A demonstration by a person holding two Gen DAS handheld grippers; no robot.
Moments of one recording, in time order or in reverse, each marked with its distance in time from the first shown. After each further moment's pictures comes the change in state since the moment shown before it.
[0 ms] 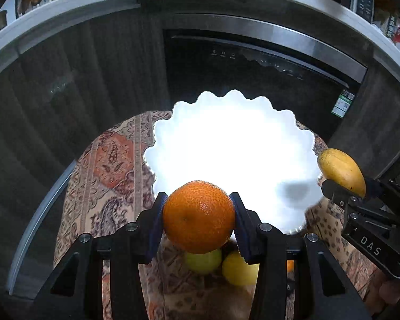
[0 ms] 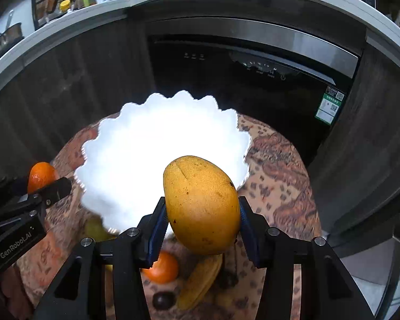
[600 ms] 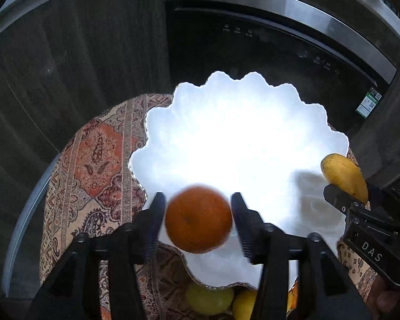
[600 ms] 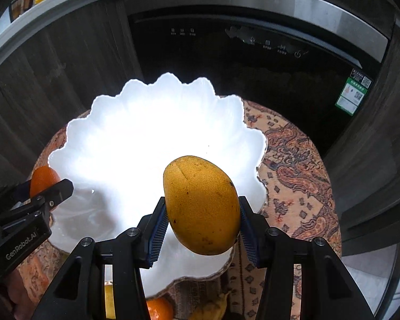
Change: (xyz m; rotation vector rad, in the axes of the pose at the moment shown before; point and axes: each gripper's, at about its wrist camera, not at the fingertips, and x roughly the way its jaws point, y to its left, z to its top) left arm 0.069 0.009 0.019 -0.035 0.096 0.006; right arm 0.073 0.002 0.020 0.034 0.091 -0.009
